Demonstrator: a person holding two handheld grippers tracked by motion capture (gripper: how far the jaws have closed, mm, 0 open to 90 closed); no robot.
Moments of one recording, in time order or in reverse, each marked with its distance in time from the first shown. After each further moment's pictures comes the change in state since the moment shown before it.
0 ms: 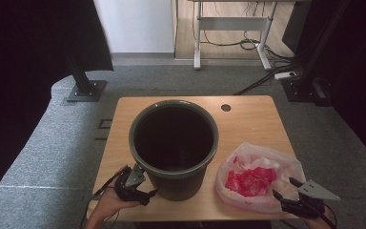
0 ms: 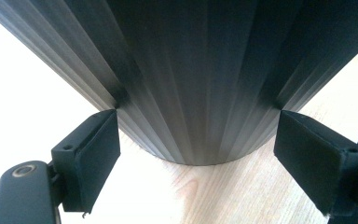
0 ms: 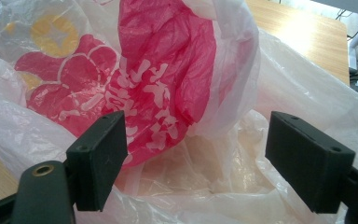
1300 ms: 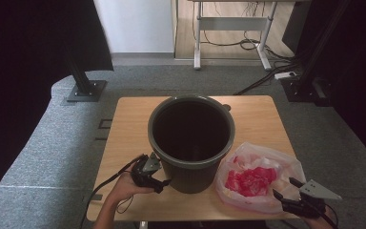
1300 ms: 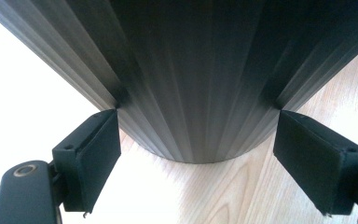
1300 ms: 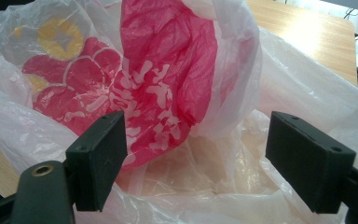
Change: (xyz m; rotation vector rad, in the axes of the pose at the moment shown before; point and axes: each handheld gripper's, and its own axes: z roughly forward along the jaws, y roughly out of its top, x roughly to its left) left arm 0.012 0.039 0.042 -0.005 -0.078 0.048; right arm -0.003 -0.001 0.000 -0.007 0.027 0.016
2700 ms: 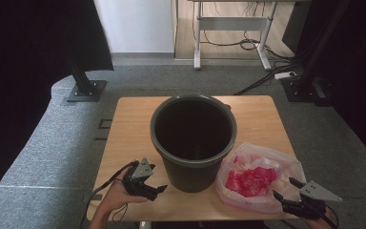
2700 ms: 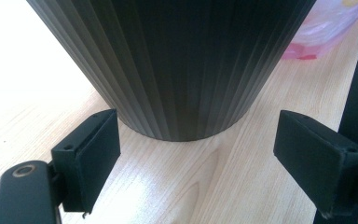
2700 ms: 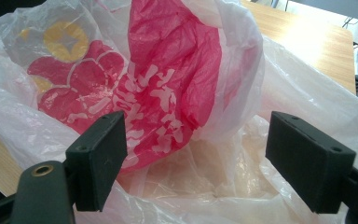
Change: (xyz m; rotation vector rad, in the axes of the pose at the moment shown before) left arm -0.015 -0.012 -0.034 -0.047 -0.007 -0.054; right arm 0.002 0.000 -0.003 -0.020 0.003 -0.024
